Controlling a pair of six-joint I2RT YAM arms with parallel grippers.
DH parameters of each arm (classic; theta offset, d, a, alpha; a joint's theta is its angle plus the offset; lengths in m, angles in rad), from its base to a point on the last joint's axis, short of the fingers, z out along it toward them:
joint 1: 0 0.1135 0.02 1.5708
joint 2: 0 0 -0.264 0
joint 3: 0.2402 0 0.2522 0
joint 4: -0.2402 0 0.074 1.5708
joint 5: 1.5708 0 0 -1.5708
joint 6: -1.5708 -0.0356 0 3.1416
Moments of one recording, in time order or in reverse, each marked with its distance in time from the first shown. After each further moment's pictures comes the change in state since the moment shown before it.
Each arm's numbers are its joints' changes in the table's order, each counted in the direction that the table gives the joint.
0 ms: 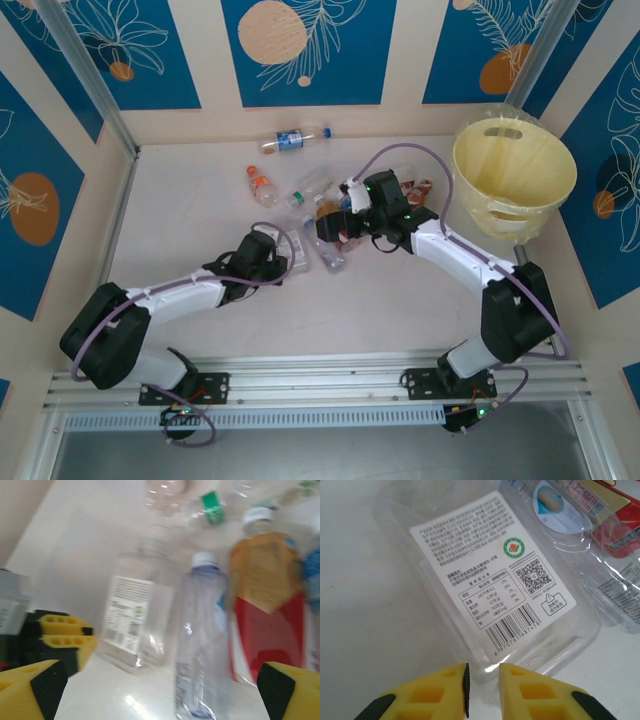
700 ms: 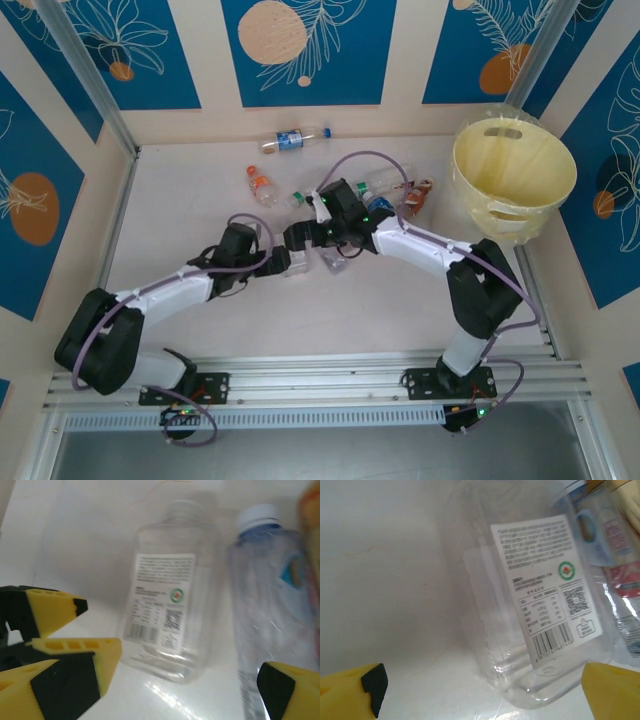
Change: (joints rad) left arm 0.101 -0.010 0.104 -0.196 0.089 0.243; right arm 0.175 -0.097 0.043 -0.039 0.213 -0.237
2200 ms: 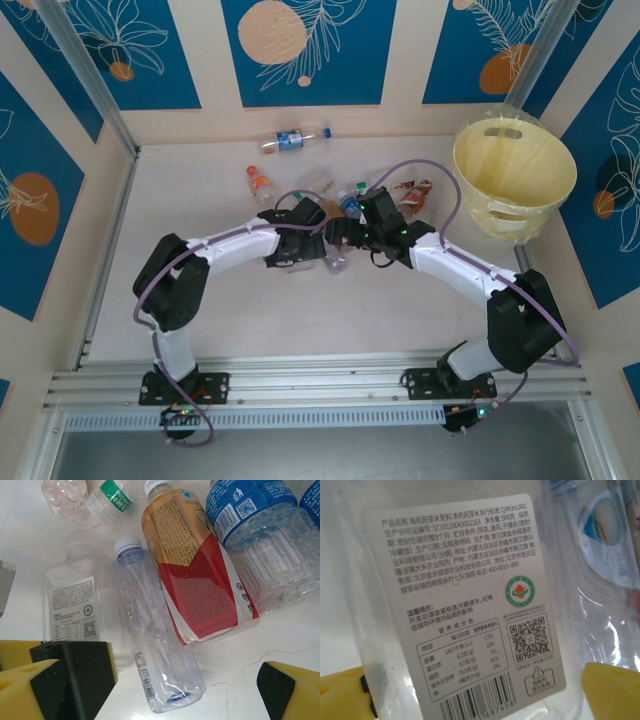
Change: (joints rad) left arm -0.176 -0.459 0.565 -0.447 -0.171 0.232; right arm -0.111 0.176 -0.166 -0.008 0.179 -0.101
